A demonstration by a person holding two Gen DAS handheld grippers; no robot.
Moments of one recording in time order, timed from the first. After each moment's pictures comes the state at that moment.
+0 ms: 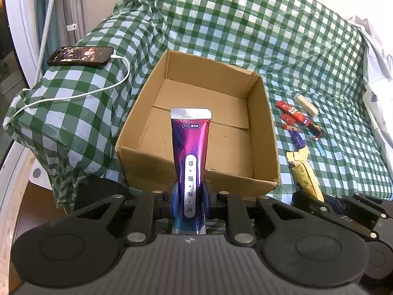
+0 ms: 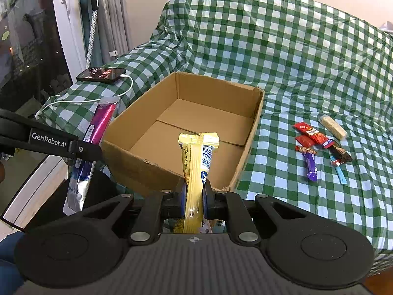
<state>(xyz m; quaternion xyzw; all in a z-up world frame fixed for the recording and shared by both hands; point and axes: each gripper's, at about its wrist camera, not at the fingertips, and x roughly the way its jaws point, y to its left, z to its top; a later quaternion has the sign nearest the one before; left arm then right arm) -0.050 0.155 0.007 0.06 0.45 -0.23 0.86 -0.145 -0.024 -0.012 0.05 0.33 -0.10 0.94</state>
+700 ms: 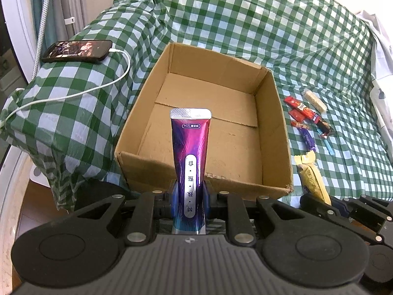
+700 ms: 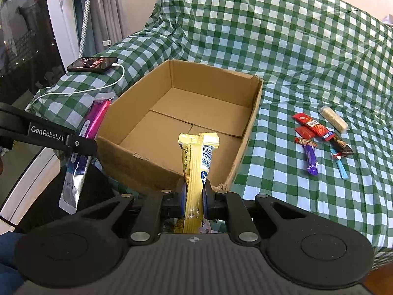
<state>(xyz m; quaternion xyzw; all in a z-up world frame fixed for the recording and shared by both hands) -0.020 0.141 -0.005 0.07 0.47 -0.22 0.85 -0.123 -0.034 -0.022 0.04 0.36 -0.10 0.93</state>
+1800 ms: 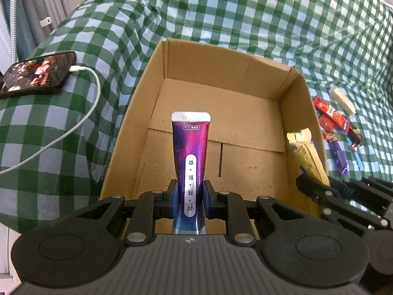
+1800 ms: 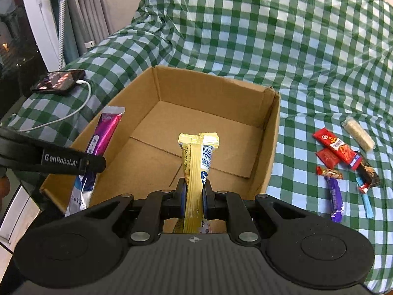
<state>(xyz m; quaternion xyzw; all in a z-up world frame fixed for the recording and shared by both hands) 0.108 0.066 -0.051 0.12 0.51 -0.21 0.83 0.021 -0.094 -0.043 0.07 0.38 -0.10 0.92</state>
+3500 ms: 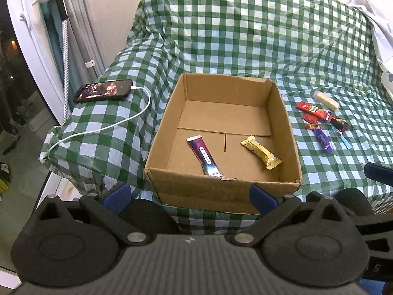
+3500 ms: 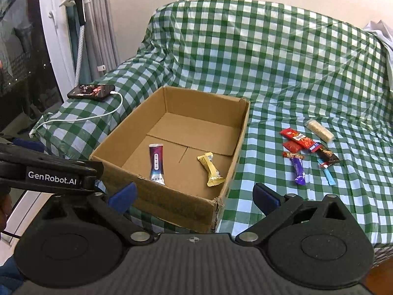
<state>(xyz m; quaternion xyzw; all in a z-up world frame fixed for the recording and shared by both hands) -0.088 0.138 0.030 0.15 0.38 -0.18 0.89 -0.161 -0.024 0.011 0.06 0.30 -0.13 0.94</state>
